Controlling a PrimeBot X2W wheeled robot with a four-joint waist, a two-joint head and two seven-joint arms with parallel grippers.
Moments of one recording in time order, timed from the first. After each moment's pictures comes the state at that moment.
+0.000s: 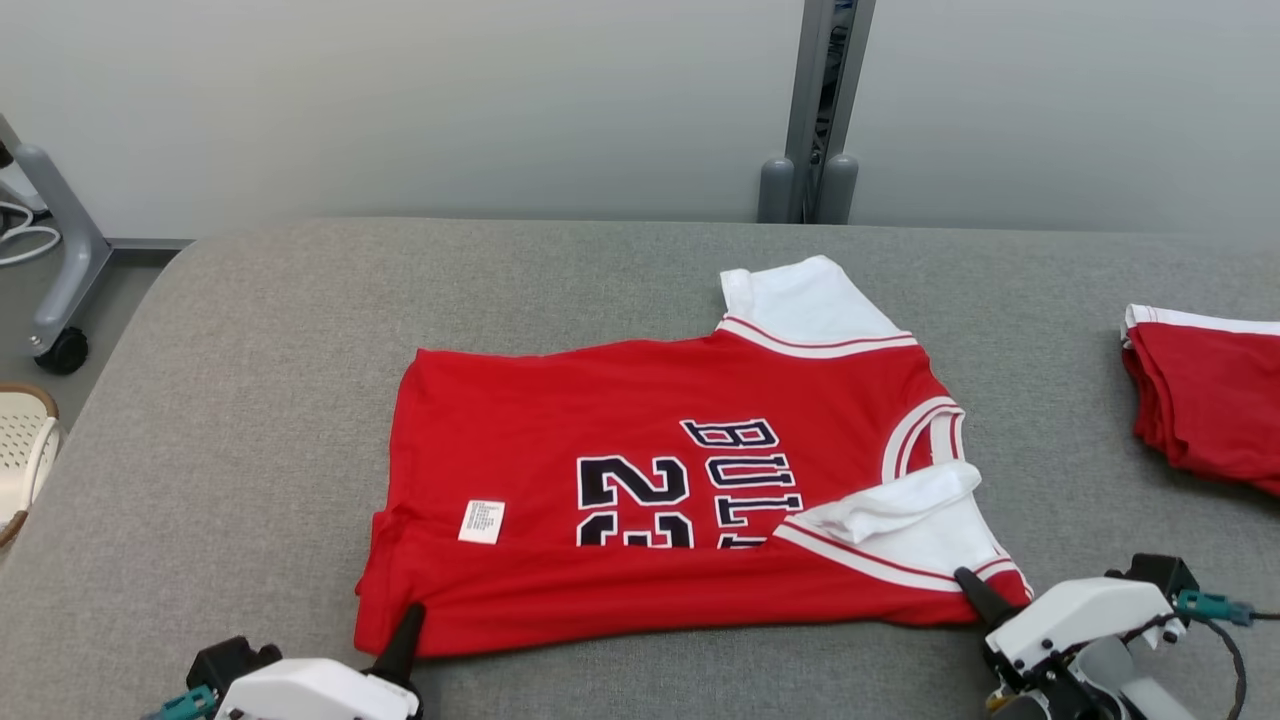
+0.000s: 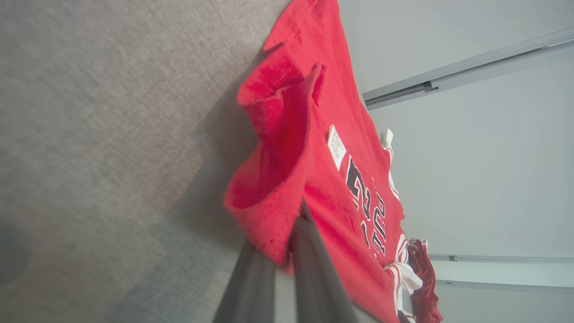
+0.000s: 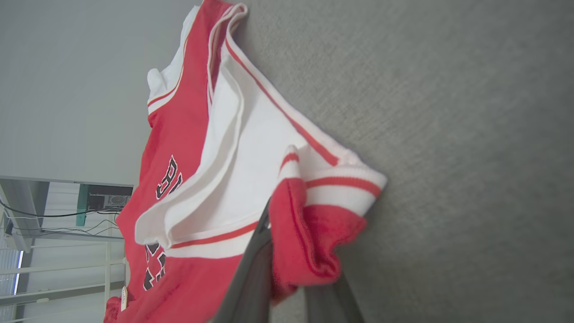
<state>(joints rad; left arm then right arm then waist) -0.17 0.18 -0.42 0.62 -1.49 -0.09 -0.04 -0.40 -0.19 0.49 0.91 1.44 0.13 0.03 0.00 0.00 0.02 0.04</state>
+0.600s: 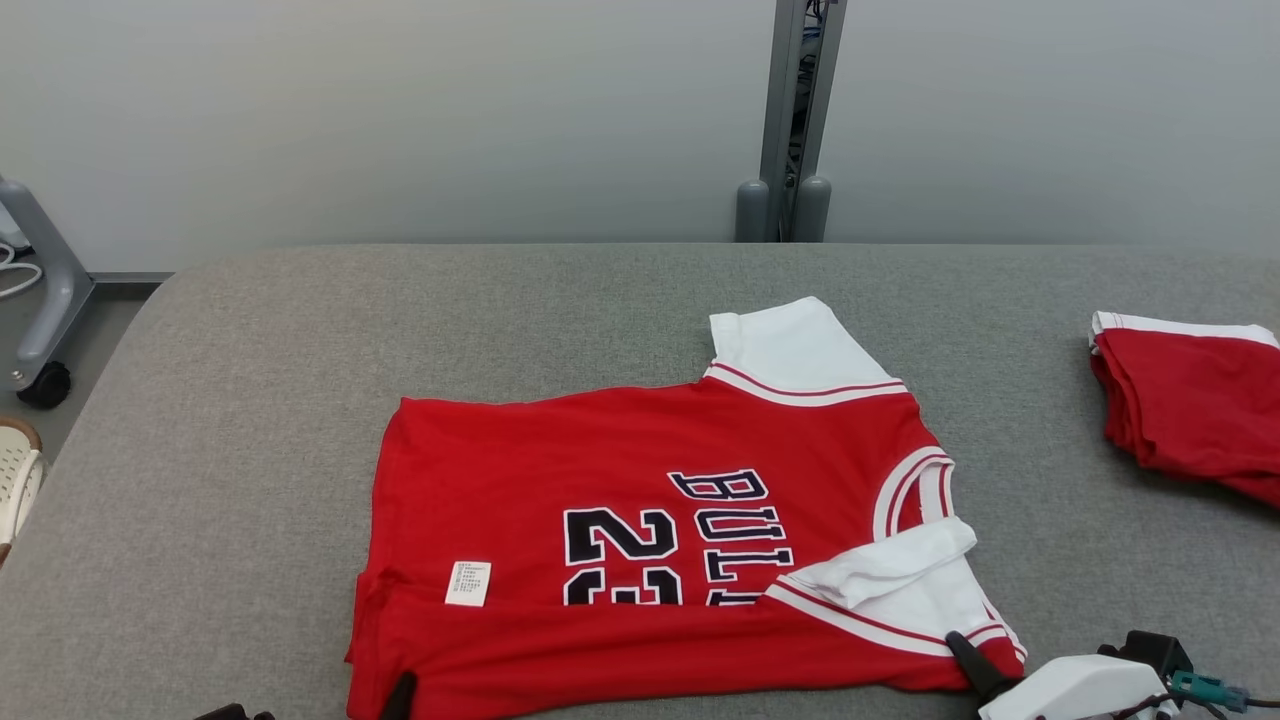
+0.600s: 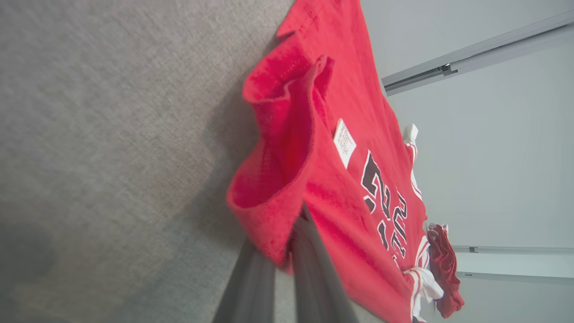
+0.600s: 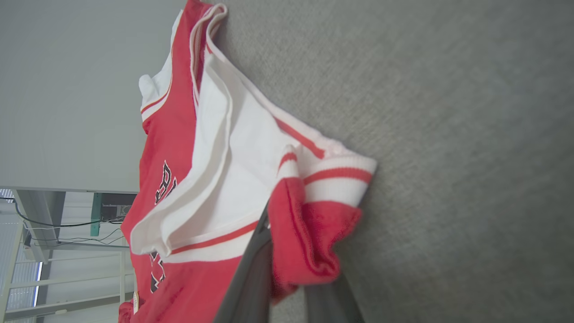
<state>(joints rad) -0.04 0.22 -0.43 0.52 -1.47 -0.04 -0.08 -0.24 -0.16 0.45 0.84 1.44 0.14 -0.02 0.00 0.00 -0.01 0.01</state>
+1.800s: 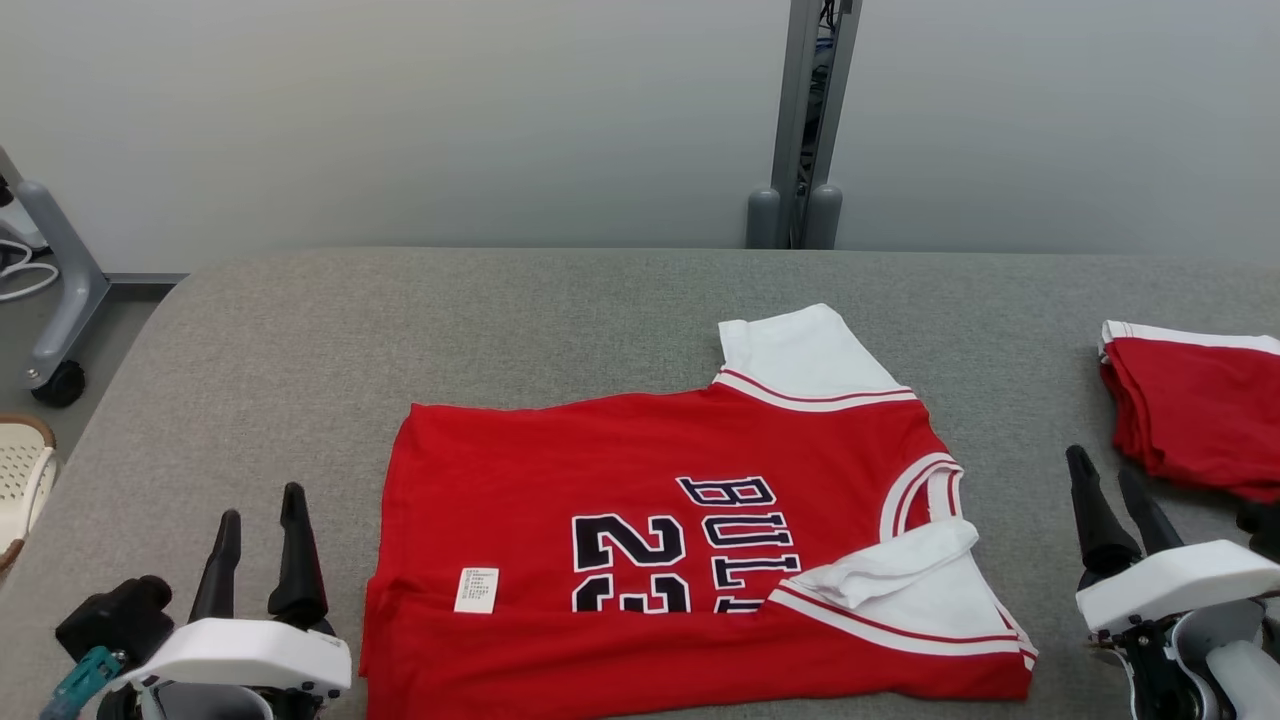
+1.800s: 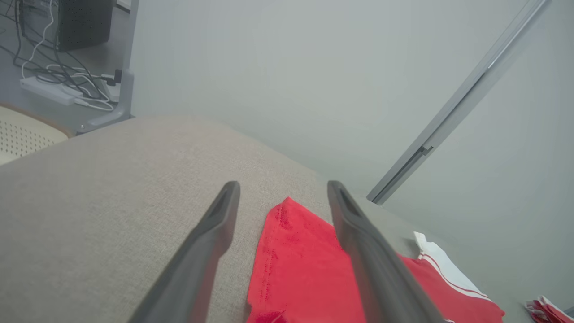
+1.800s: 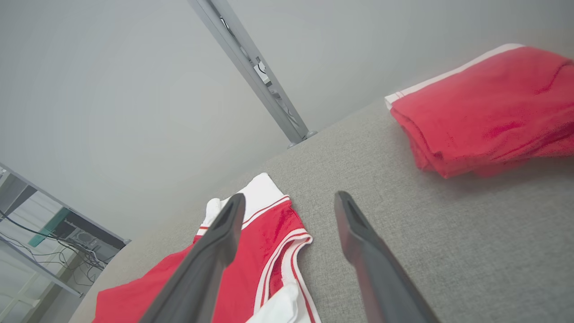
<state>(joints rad) -0.08 0.20 -0.15 0.33 -0.82 0.08 -0.26 -0.27 -0.30 0.30 0.57 1.03 0.13 -0.24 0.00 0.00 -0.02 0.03</state>
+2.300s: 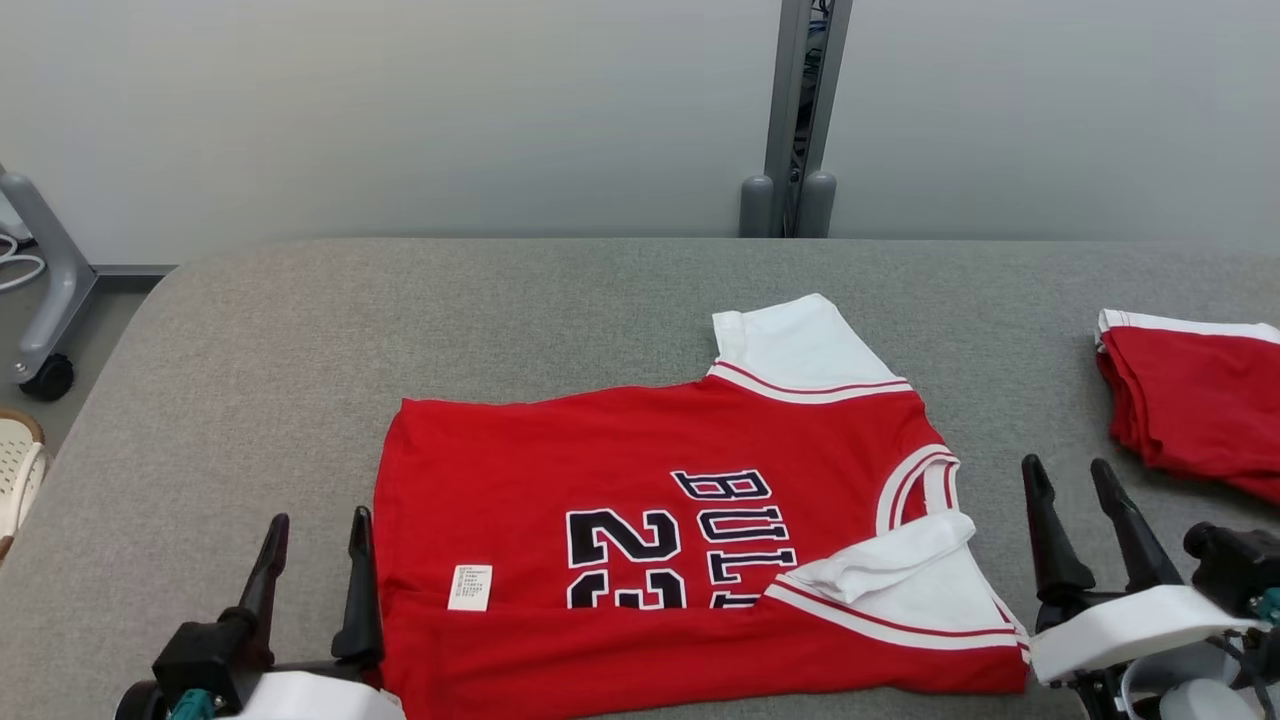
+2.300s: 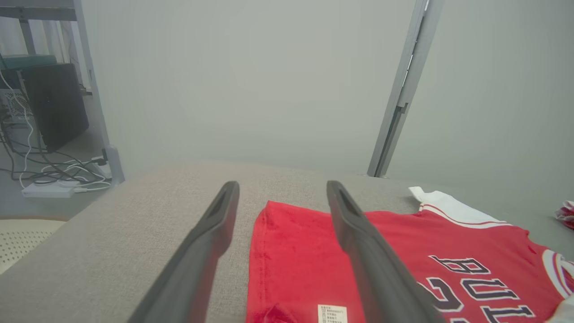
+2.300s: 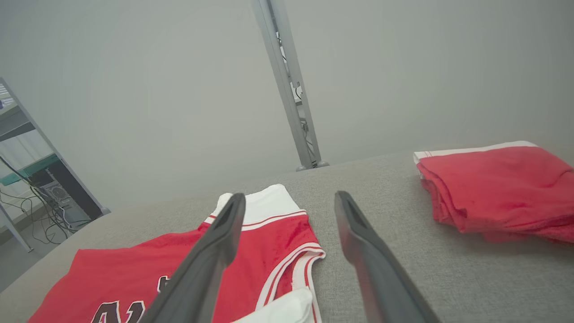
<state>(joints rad) 0.03 0.05 -0.02 0.18 -0.25 -0.01 -0.26 -0.13 -0.19 0.15 0.34 0.54 0.13 -0.26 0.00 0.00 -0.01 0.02</state>
